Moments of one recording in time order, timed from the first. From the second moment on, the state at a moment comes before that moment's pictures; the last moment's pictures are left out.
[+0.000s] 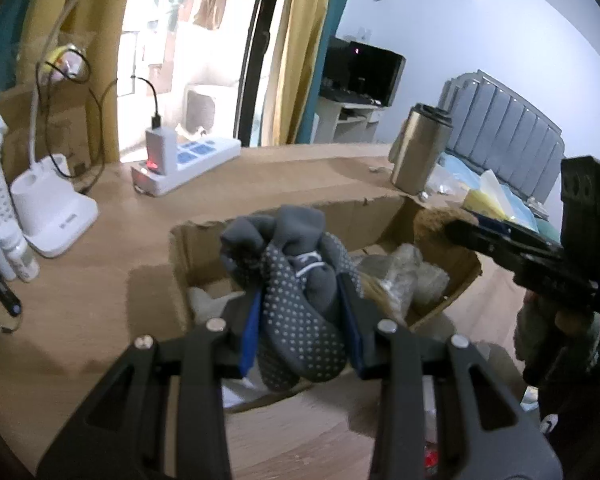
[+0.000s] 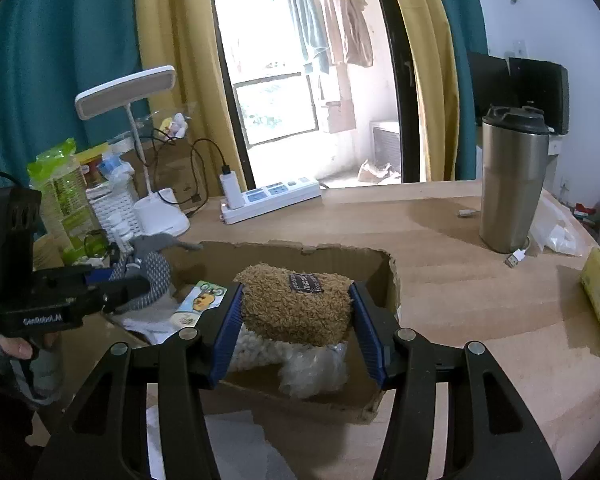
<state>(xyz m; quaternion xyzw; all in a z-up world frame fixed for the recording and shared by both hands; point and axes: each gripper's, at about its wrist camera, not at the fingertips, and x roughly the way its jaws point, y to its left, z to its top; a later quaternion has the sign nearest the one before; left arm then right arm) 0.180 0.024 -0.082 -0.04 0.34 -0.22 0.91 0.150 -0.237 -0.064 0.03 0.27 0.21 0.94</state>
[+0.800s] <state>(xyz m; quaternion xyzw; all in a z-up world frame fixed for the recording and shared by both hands) 0.174 0.001 -0.082 -0.03 0.35 -0.24 0.91 0.186 -0.229 -0.074 0.01 0.30 0.18 0.94</state>
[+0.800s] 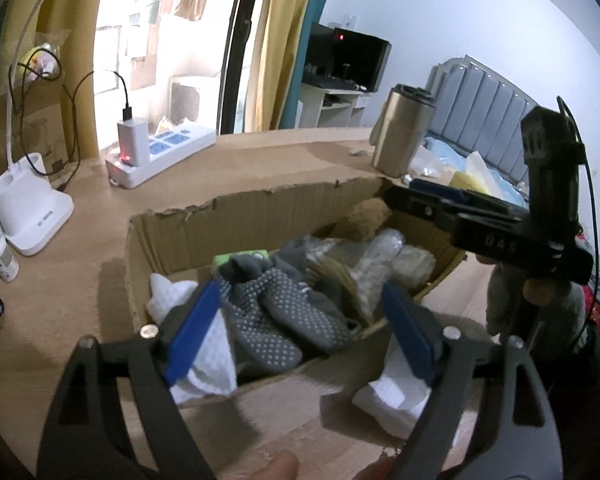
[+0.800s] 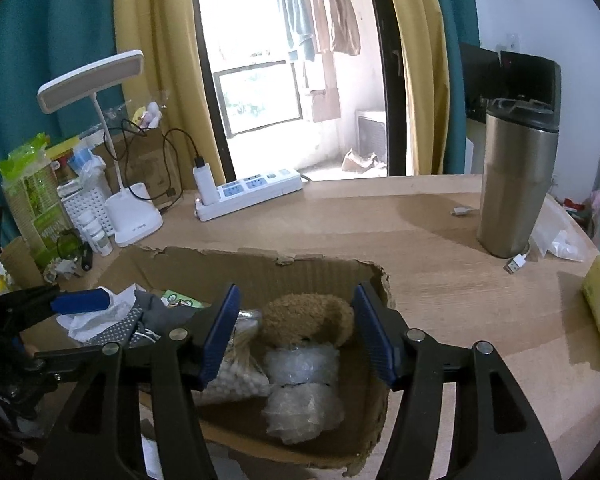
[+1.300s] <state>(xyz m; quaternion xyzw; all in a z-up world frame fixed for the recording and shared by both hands) 0.145 0.011 -0.063 -0.03 0.32 -0.22 0.92 0.150 -0.233 -0.057 0.02 0.28 0.19 0.94</state>
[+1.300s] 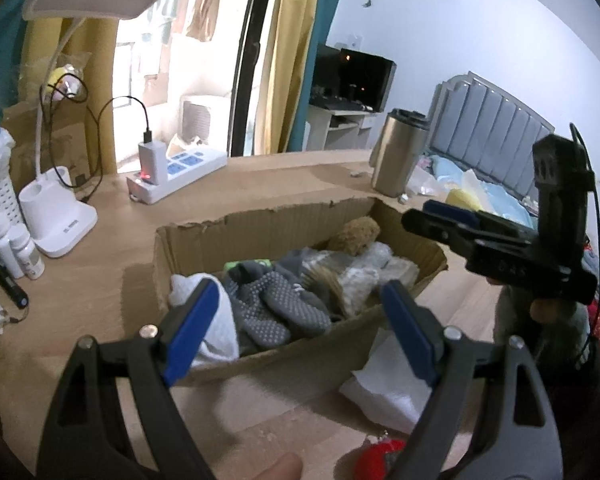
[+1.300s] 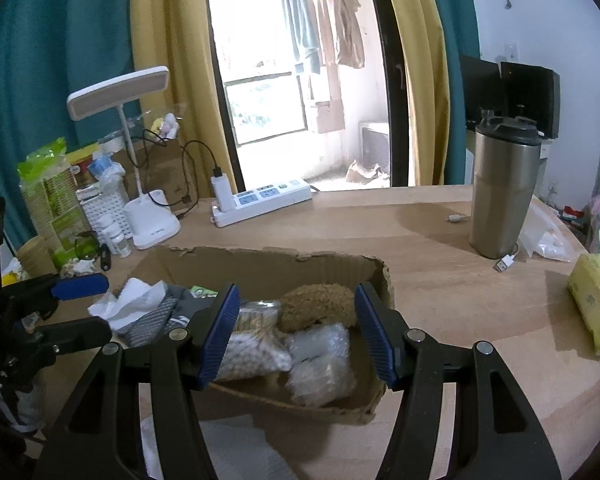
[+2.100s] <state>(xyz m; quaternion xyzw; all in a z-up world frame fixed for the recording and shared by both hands) 0.092 0.020 -0.048 -0.05 0.31 -0.19 0.93 0.086 -0.221 -0.040 0.02 0.28 0.24 0.93</state>
